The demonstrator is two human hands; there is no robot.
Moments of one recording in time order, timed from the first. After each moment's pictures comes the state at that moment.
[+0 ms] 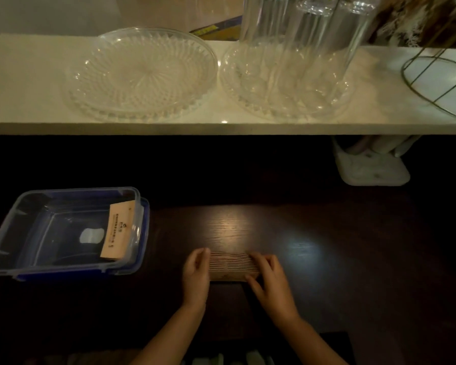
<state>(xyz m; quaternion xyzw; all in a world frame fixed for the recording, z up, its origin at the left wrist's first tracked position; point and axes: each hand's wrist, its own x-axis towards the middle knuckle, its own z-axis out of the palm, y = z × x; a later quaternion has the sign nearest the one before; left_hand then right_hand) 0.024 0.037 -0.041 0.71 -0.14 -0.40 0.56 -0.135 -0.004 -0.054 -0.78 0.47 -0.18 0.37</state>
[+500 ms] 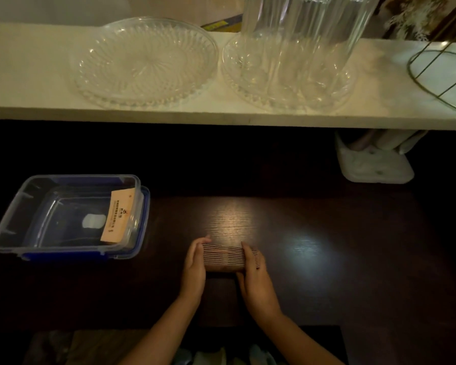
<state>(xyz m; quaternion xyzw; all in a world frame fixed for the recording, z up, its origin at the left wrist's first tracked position) 0.012 0.048 -0.055 0.68 -0.21 -0.40 0.58 -0.126 0.017 -0.063 -0.78 0.48 -0.14 0.36</state>
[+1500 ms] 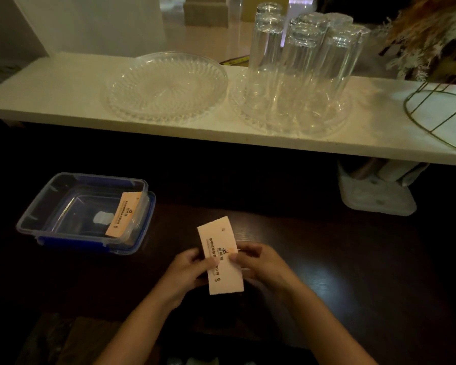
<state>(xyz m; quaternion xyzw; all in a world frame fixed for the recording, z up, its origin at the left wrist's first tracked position) 0.002 0.051 0.027 0.64 -0.12 -0.56 0.51 -0.146 -0.054 0.032 -0.52 0.42 -0.07 0.74</state>
